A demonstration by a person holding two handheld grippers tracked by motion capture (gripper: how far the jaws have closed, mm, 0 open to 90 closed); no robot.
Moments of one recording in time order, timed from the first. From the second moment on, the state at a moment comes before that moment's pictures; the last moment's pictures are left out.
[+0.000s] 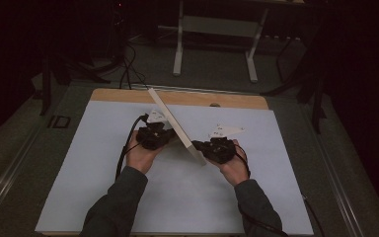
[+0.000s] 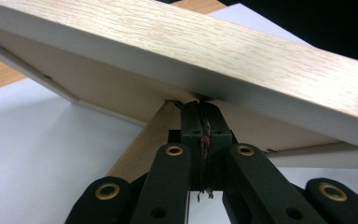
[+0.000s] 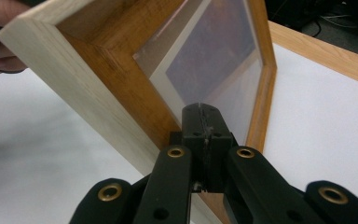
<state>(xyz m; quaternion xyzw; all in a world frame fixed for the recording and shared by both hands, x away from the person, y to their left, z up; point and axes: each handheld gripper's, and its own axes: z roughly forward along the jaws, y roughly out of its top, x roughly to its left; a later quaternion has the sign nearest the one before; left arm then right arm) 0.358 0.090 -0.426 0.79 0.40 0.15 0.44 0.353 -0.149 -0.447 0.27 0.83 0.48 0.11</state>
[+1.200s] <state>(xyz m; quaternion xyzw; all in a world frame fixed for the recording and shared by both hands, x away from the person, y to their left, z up) 0.367 0.098 -0.426 0.79 0.40 0.11 0.46 0.343 -0.128 -0.441 0.23 0.84 0.48 0.09</state>
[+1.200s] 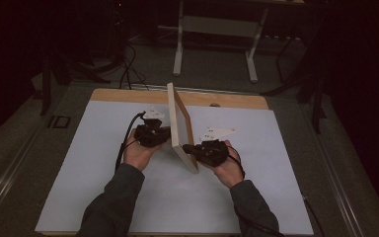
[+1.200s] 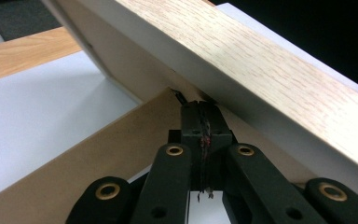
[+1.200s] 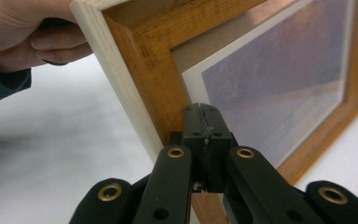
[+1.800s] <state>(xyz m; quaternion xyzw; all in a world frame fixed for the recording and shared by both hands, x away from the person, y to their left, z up) 0.380 0.111 -0.430 0.78 0.40 0.07 0.47 0.344 -0.111 -0.443 0.24 0.84 0.48 0.09</state>
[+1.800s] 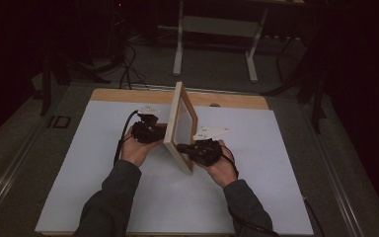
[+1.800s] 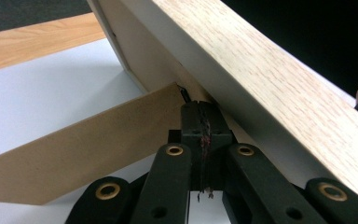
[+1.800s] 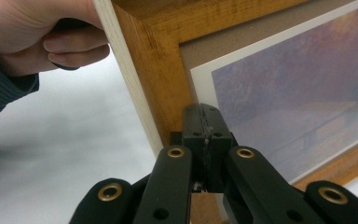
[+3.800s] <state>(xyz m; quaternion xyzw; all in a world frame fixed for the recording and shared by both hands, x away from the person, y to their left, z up) 0.358 0.148 -0.397 0.68 0.49 0.10 0.54 0.349 -0.118 -0.454 0.27 0.84 0.46 0.11</state>
